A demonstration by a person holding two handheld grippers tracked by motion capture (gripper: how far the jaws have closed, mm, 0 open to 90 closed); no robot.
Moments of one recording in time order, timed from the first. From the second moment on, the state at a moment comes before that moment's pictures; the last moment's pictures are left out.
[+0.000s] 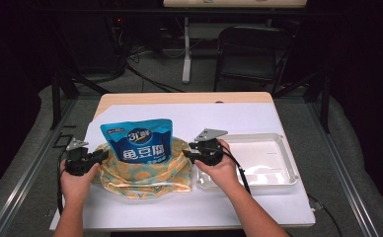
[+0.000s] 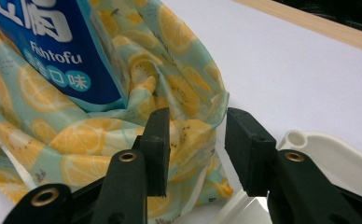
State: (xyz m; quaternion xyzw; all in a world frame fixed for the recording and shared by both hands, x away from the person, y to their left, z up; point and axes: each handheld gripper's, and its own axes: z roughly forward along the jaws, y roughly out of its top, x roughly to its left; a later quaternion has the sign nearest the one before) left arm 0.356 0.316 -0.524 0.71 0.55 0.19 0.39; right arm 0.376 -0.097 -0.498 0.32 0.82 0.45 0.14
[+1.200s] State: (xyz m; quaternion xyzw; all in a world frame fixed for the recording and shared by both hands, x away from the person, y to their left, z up) left arm 0.327 0.307 -0.469 0.70 0.52 0.23 0.43; right arm 0.368 -0.107 -0.470 0.30 0.80 0.48 0.19
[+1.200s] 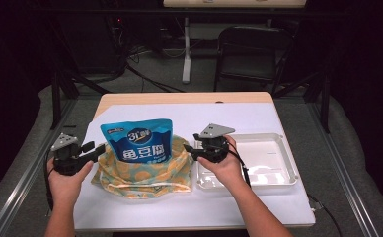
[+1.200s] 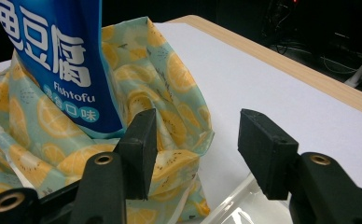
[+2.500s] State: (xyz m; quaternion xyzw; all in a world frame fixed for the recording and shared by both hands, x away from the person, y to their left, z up) left arm 0.280 0.284 -0.440 0.72 0.47 0.22 0.47; right arm 0.356 -0.091 -0.449 0.25 0.80 0.52 0.16
